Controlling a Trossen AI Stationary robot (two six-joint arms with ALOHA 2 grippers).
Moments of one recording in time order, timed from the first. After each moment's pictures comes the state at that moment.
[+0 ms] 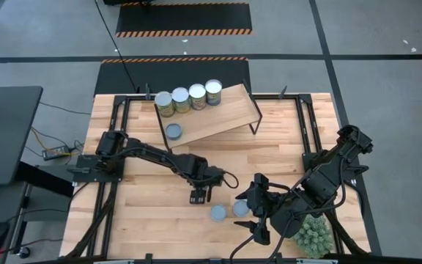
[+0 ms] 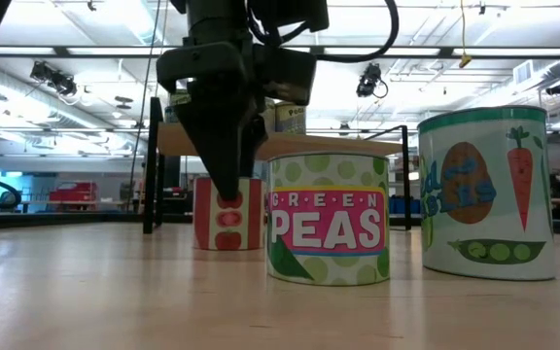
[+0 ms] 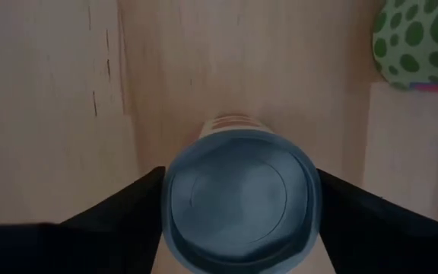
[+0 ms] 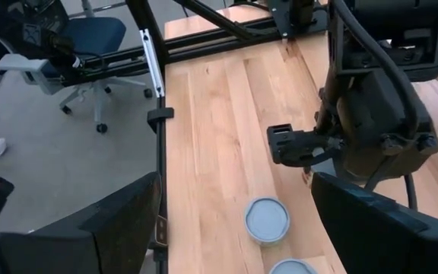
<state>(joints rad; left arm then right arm) -0.20 2.02 1.50 -0.84 -0.02 -0.15 0.72 1.70 1.86 -0.94 0.53 0.70</state>
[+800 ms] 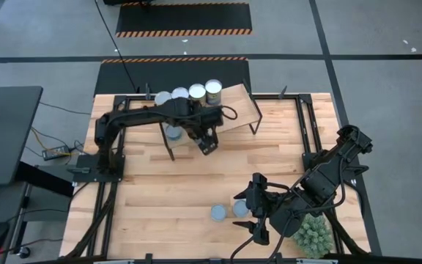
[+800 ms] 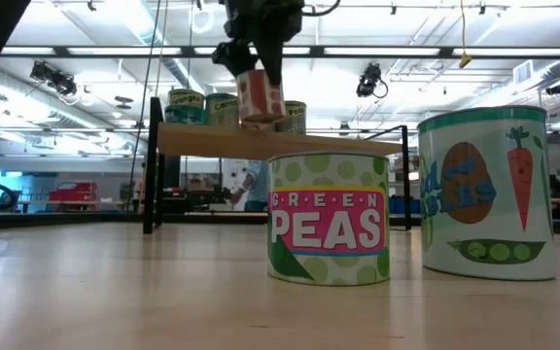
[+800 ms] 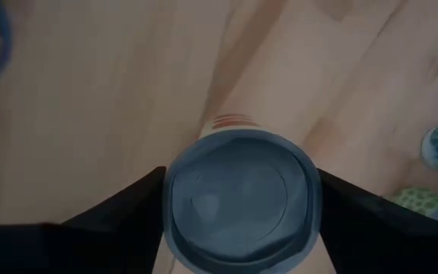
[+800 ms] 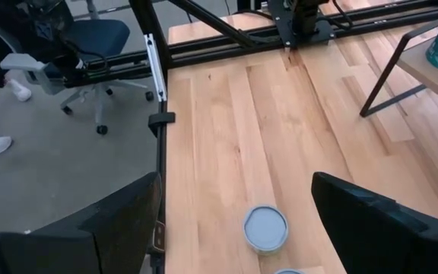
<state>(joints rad) 0.13 1.94 2.00 -1.32 -0.11 -0.44 0.72 1.70 1.86 -0.91 0.53 0.66</state>
